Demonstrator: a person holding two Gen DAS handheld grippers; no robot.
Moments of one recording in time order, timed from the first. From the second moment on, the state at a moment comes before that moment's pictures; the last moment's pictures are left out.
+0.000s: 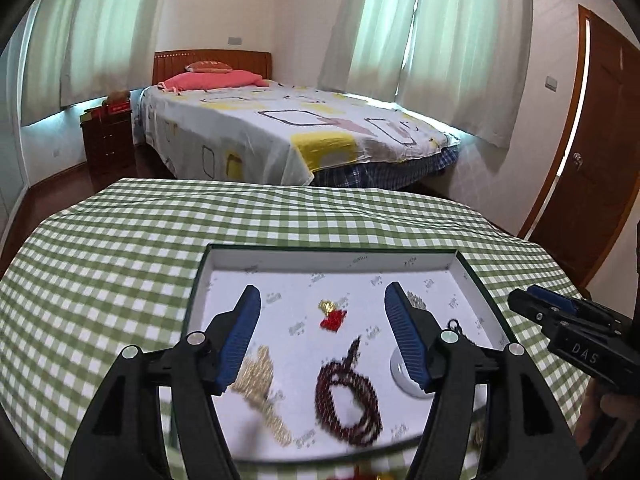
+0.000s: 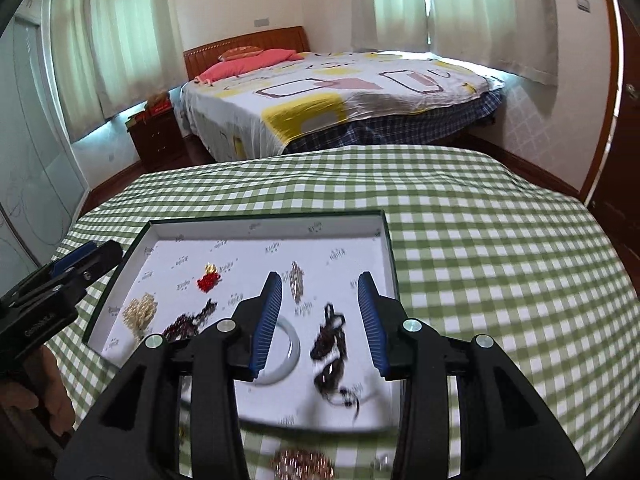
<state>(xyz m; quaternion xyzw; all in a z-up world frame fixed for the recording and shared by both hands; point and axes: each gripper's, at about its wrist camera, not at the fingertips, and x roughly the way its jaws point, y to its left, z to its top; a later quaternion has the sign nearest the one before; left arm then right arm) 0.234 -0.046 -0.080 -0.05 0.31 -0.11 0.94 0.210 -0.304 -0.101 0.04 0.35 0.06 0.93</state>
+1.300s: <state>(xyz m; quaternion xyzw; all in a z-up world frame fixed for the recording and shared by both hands) 0.140 -0.007 -0.155 -0.03 0.37 -0.07 0.92 0.113 -0.292 -0.171 0.06 0.41 0.07 0.91</state>
